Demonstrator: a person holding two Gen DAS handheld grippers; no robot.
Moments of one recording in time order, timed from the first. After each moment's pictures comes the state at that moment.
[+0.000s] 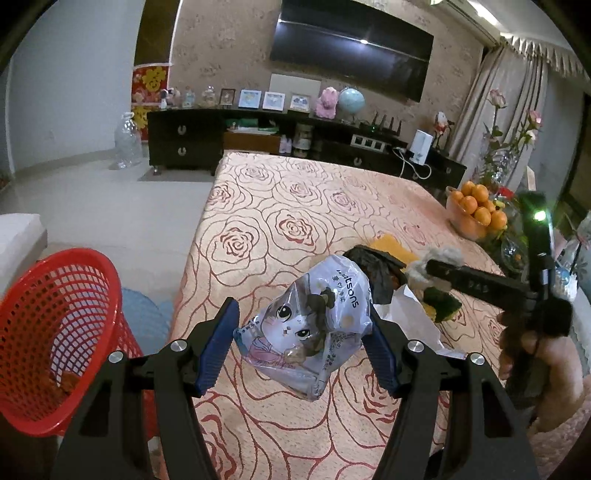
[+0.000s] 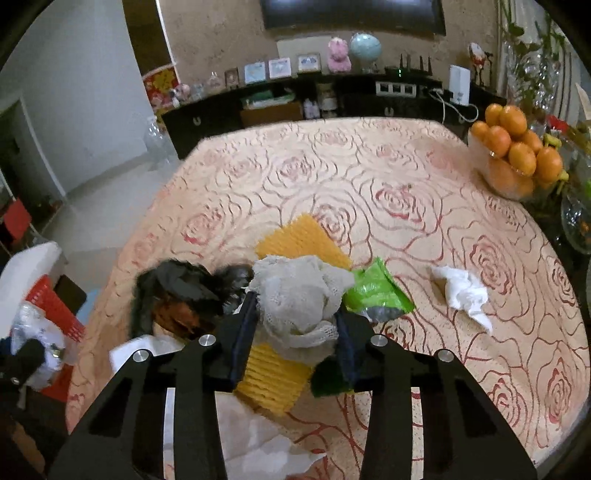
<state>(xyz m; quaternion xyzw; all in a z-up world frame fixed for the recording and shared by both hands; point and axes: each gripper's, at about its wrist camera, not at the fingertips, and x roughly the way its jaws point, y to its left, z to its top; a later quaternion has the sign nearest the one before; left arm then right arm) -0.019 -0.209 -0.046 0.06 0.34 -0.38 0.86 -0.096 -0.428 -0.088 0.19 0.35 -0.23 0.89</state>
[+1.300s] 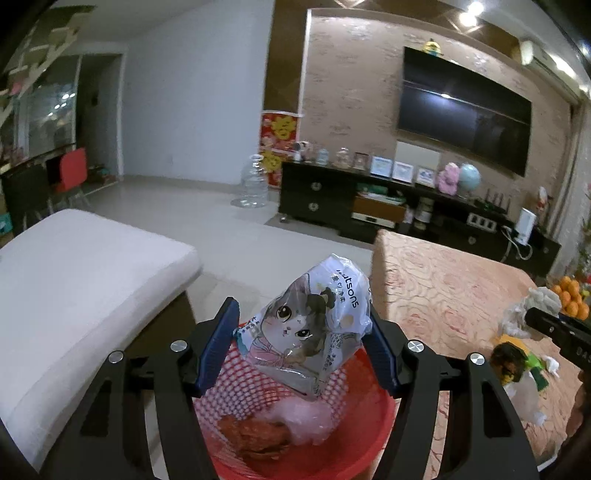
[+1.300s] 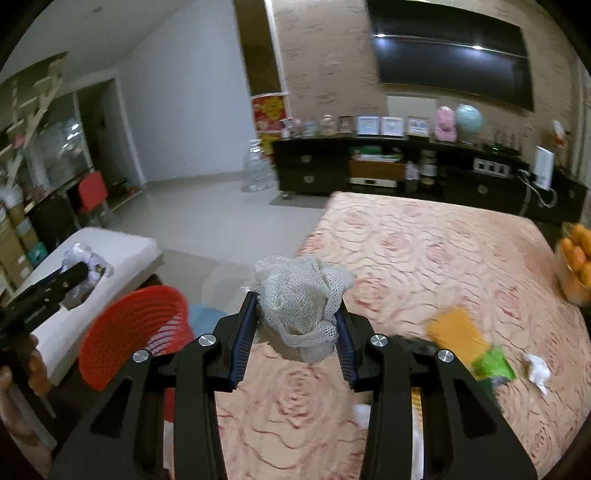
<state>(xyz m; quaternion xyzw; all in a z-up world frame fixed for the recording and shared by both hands) 0.054 -0.039 0.027 0.00 0.26 -0.17 0.95 -0.032 -0.282 0.001 0.10 0.28 -0.08 0.95</state>
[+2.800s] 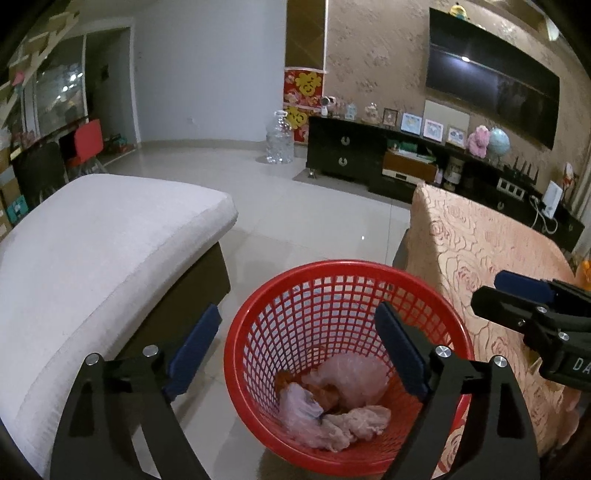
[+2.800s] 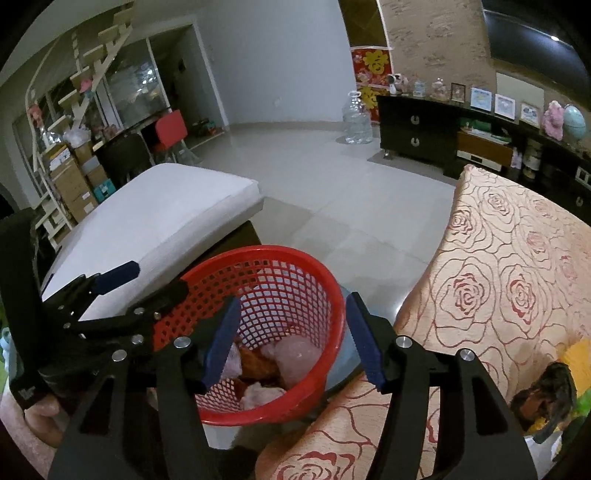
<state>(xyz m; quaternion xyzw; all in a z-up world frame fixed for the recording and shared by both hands) 0.079 -0.002 -0.013 0.03 0.33 -0.12 0.93 0.058 -0.172 -0.022 0.08 0.36 0.09 0.93</state>
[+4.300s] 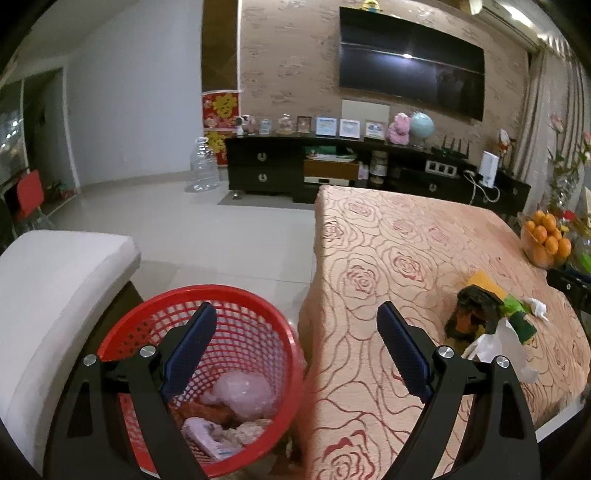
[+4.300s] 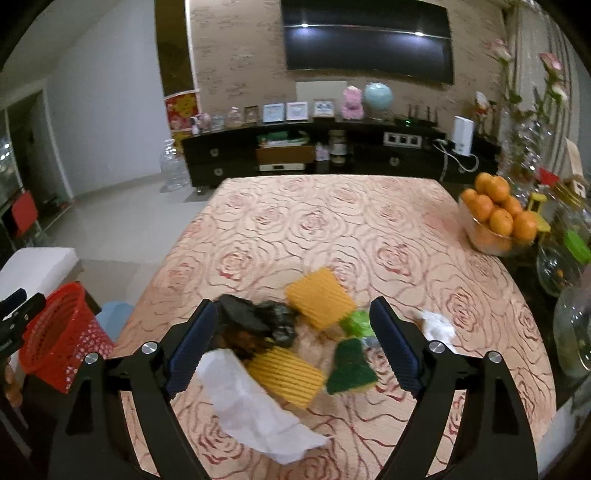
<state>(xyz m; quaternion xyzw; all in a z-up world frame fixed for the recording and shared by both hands) 0.024 -0.132 -0.006 0.09 0.29 -0.25 0.92 -0.119 -0.389 -0.030 0.13 0.30 -0.24 0.91</state>
